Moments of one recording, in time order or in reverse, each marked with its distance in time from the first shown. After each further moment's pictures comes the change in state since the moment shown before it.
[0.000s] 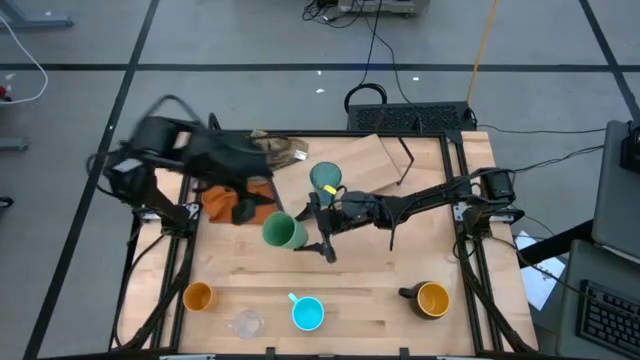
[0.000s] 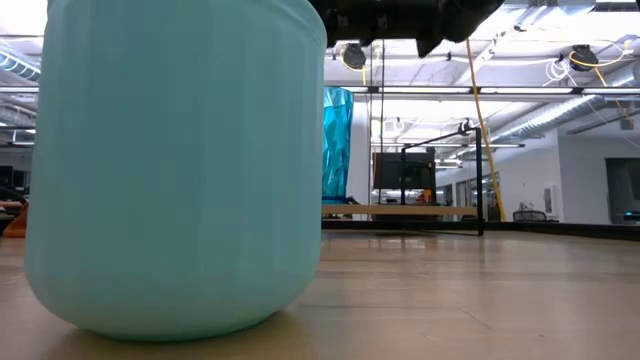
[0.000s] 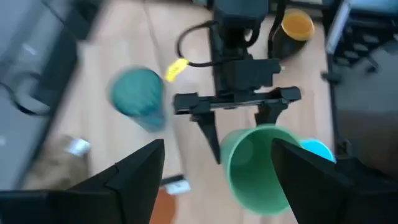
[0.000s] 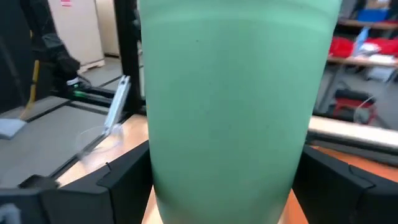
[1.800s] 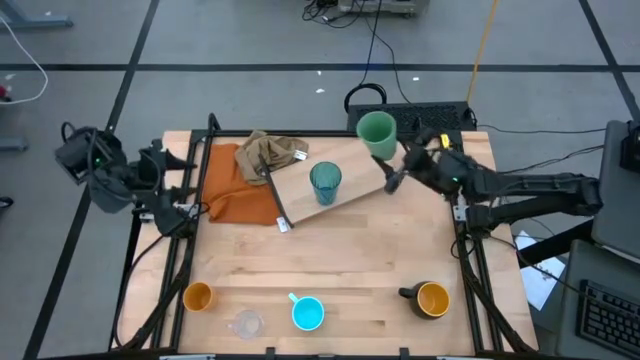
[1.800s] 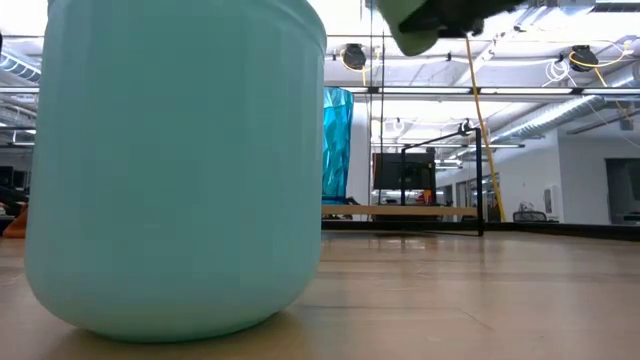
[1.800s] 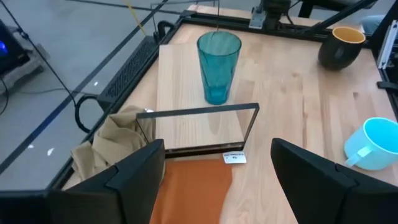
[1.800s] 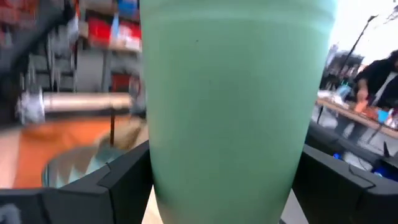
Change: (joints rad) left arm -0.659 -0.926 -1.042 0.004 -0.697 -0.567; right arm -0.156 -0.870 -0.383 -0.410 0.770 -0.129
